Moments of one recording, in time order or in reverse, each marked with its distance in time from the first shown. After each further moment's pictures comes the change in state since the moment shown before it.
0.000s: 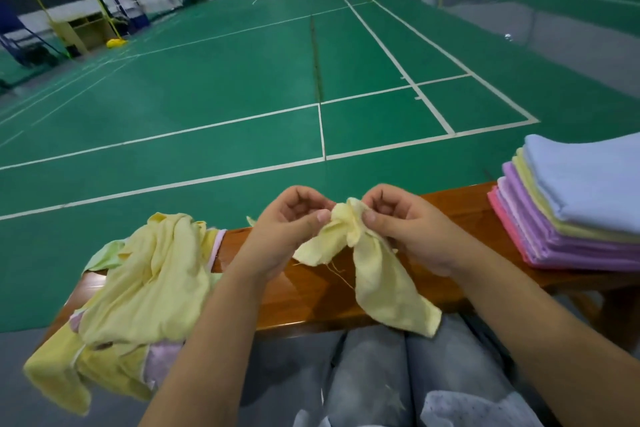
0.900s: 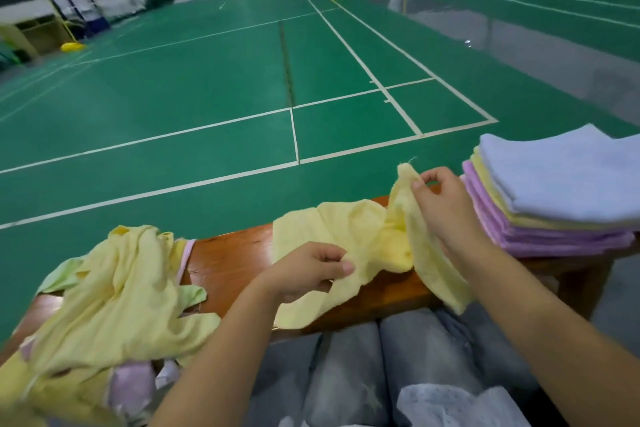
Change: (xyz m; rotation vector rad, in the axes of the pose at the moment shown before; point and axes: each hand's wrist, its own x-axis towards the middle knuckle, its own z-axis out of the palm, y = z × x) left_hand 0.028 -0.074 0.031 0.326 -0.358 -0.421; right_hand -0.004 0.022 -0.071 -0.517 0.890 0.080
